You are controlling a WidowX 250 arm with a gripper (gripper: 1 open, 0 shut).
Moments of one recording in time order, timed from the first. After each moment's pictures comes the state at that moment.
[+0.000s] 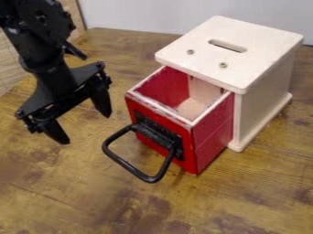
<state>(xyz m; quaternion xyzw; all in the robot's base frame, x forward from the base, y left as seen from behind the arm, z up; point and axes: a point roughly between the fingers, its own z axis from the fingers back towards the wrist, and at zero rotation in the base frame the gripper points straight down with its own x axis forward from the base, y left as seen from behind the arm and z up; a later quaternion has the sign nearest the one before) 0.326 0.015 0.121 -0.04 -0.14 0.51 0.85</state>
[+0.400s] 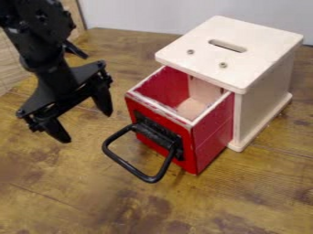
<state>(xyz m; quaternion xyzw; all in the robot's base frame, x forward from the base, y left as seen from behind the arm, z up) 0.328 0.014 0.121 -0.04 -0.14 0.51 0.85</state>
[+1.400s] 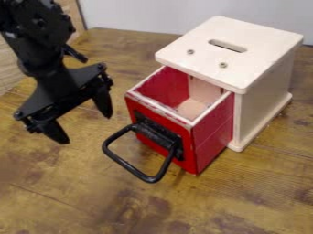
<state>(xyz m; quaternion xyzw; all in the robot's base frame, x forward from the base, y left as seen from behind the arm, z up) 0.325 0.010 0.123 -0.04 -0.16 0.48 0.86</state>
